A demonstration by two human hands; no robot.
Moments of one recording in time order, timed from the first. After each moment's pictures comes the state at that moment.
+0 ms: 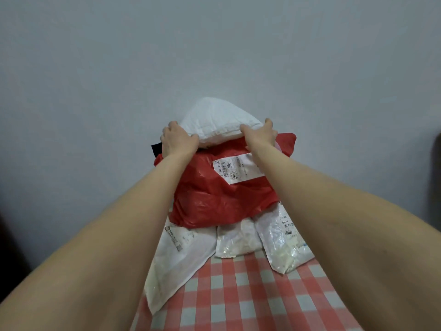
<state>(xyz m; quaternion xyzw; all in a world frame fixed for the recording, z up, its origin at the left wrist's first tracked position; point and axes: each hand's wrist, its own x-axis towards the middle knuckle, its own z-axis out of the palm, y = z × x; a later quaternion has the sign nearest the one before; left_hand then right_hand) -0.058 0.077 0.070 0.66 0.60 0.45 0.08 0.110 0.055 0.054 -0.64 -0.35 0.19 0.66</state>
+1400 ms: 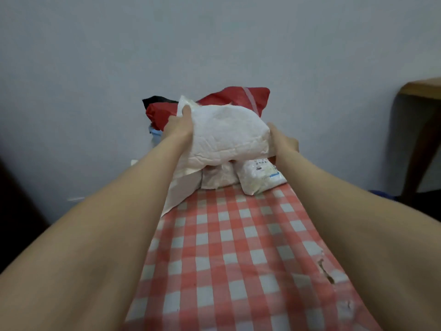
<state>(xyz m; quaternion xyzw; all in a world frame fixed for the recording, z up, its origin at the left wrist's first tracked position) -0.061 -0.058 0.007 0.62 0.62 0.40 0.26 0.135 -0.135 -0.049 -0.62 -0.18 0.34 0.68</state>
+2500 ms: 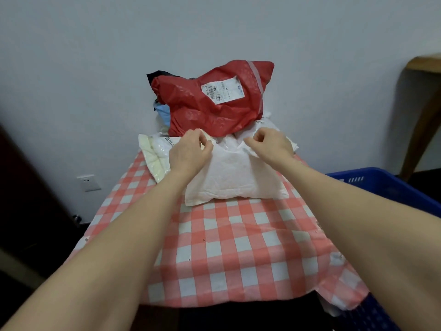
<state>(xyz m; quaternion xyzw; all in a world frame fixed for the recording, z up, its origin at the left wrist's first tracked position) -0.098 -0.125 -0.093 0.78 0.51 0.37 0.00 0.093 -0.180 -0.099 -0.74 -0.53 0.07 0.41</state>
